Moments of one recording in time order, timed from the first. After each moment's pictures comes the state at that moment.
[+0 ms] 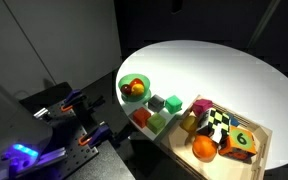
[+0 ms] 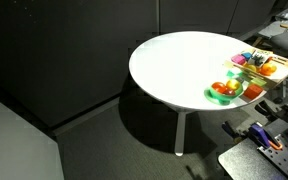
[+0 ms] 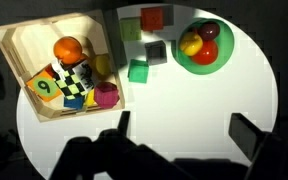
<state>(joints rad) -0.11 -0.53 -0.33 -2.44 -0.03 2.04 -0.33</state>
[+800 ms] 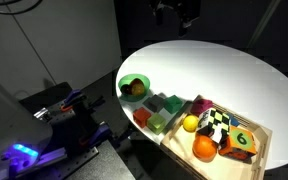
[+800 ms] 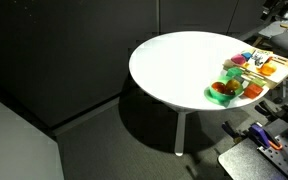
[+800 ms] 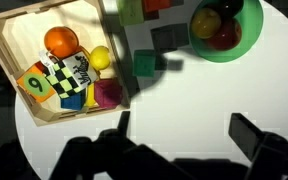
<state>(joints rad) -0.11 -0.28 -0.22 -2.42 -0.03 2.26 -0.18</state>
